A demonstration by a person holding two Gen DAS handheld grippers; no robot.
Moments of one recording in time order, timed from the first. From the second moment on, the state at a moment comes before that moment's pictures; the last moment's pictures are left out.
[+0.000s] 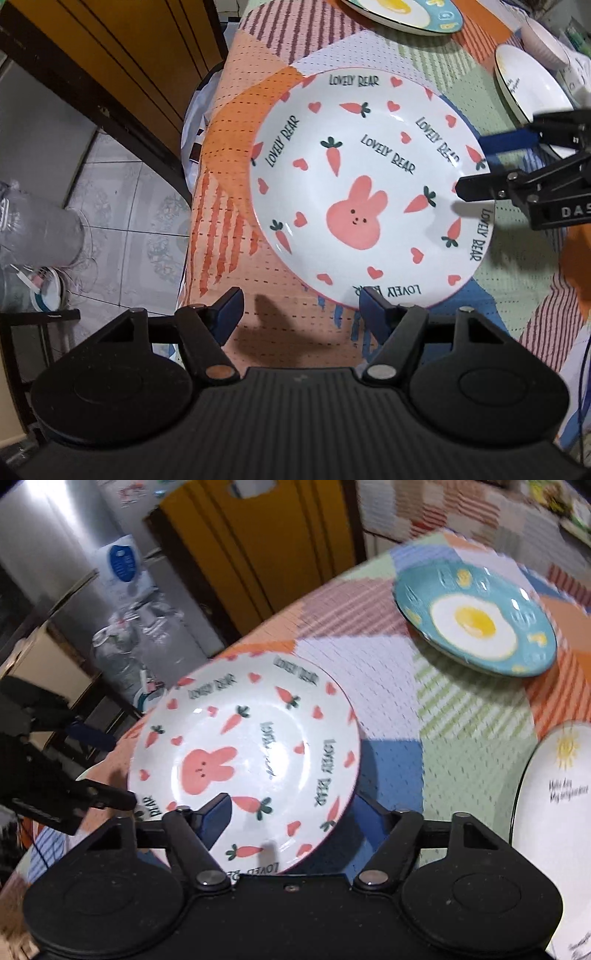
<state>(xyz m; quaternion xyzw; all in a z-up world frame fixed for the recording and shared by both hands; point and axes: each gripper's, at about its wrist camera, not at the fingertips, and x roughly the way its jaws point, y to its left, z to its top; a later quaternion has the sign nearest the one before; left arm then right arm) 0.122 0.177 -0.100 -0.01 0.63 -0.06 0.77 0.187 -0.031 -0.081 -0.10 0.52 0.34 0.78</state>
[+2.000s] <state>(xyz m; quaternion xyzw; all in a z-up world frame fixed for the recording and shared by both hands) 0.157 0.042 0.005 0.00 0.53 -0.17 0.83 0.143 -0.206 0.000 0.05 0.47 0.29 0.83</state>
